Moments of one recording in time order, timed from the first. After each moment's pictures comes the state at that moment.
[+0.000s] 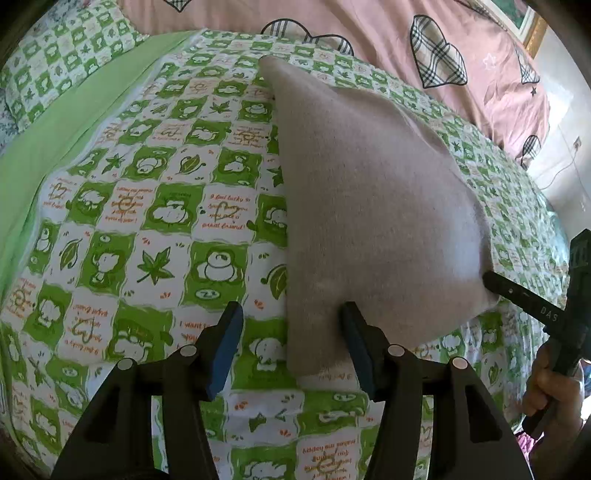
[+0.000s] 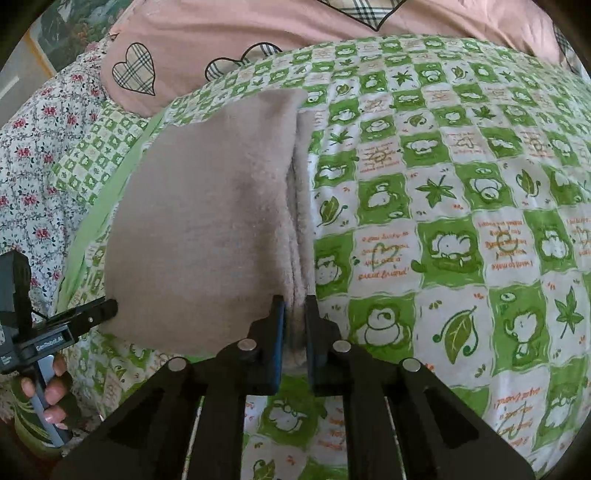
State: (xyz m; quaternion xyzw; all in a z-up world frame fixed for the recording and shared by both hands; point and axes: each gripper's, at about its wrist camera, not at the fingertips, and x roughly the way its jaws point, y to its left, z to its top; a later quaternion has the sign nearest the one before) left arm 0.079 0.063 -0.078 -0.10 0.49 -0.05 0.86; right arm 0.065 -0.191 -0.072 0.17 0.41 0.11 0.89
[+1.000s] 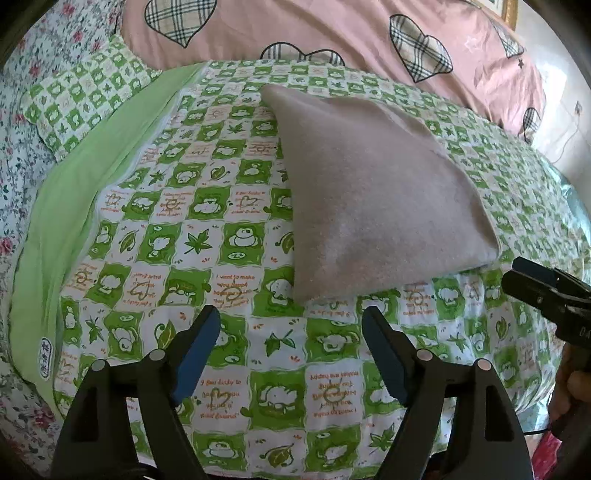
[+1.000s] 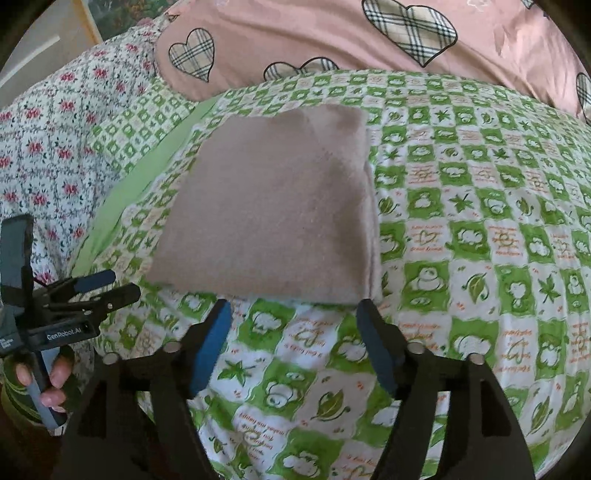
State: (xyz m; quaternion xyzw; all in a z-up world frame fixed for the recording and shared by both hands) left arm 0.023 0.051 -0.047 -0.01 0.47 -0.02 0.88; right arm 0.003 -0.145 -0.041 0.11 0.39 0.15 0.90
